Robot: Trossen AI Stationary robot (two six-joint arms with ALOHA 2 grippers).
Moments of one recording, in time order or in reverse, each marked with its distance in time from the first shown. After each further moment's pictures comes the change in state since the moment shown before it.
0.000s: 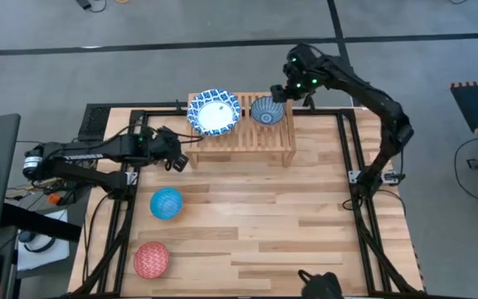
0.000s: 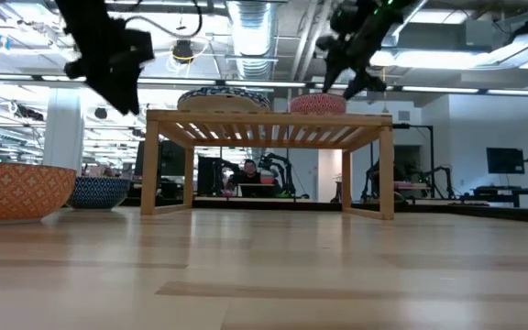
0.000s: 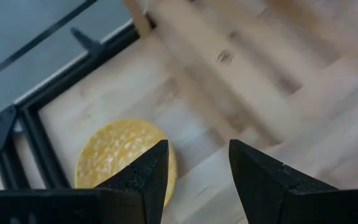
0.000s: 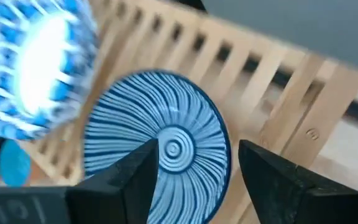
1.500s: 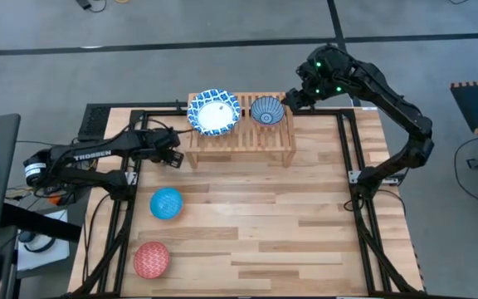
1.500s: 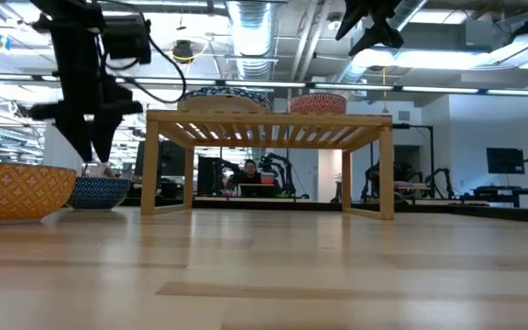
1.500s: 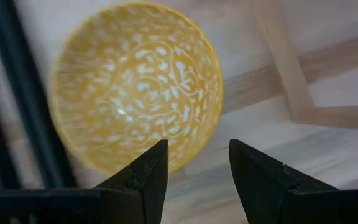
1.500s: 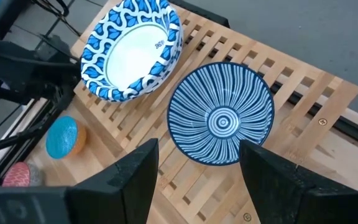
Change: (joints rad) left arm 0.254 0.026 -0.169 0.010 0.257 -0.160; right arm 0.117 -0.230 0.000 -0.034 0.041 -0.037
